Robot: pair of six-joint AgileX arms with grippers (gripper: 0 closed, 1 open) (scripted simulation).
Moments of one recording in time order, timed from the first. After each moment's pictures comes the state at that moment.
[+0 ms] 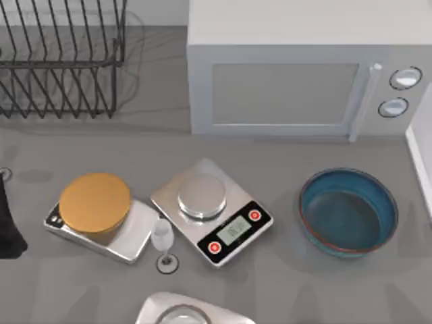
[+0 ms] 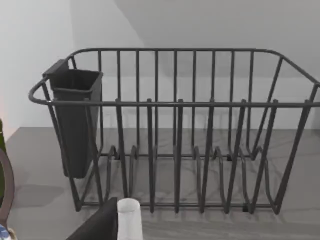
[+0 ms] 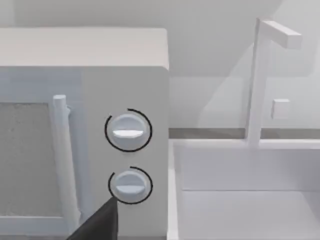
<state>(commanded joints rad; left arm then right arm) 0.00 0.00 0.00 0.00 0.00 0.00 0.00 0.00 0.00 0.00 0.00 0.00</state>
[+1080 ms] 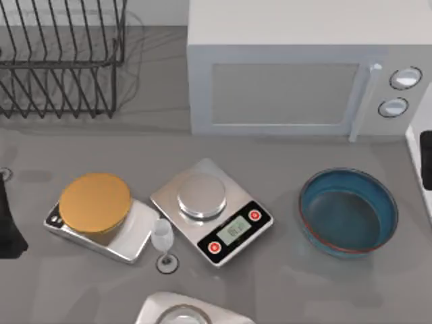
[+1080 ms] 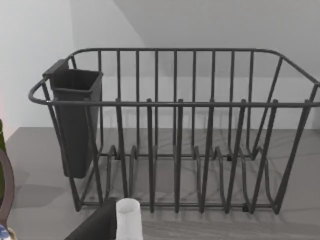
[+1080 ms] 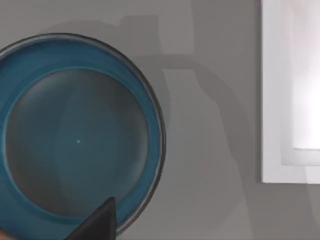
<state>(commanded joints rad) 0.00 0.00 0.00 0.00 0.00 0.00 0.18 1.22 0.94 -0.83 0.01 0.19</state>
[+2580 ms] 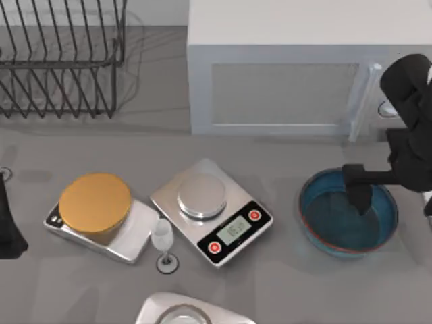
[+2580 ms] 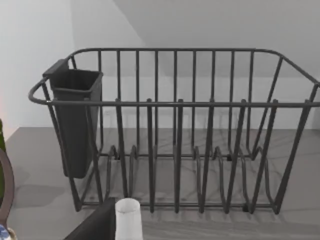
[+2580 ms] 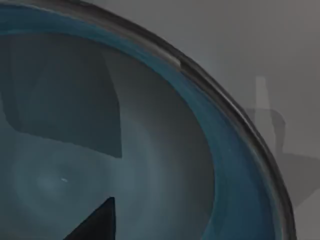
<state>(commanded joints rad) 0.00 0.00 0.00 0.00 0.00 0.00 0.27 1.86 1.15 -0.85 0.00 0.29</state>
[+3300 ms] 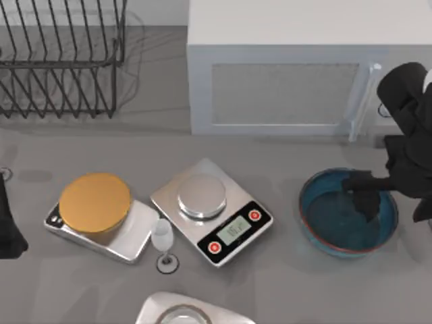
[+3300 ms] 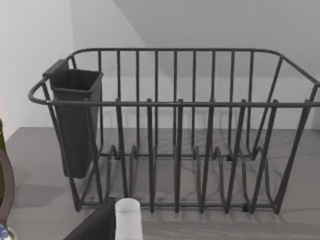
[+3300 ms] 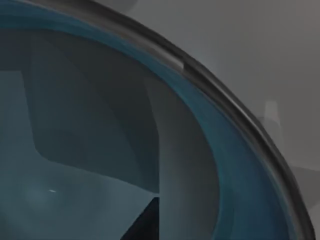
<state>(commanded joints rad) 0.00 0.00 0.00 0.00 0.00 0.00 0.27 1.88 1.13 -0.82 0.00 0.29</state>
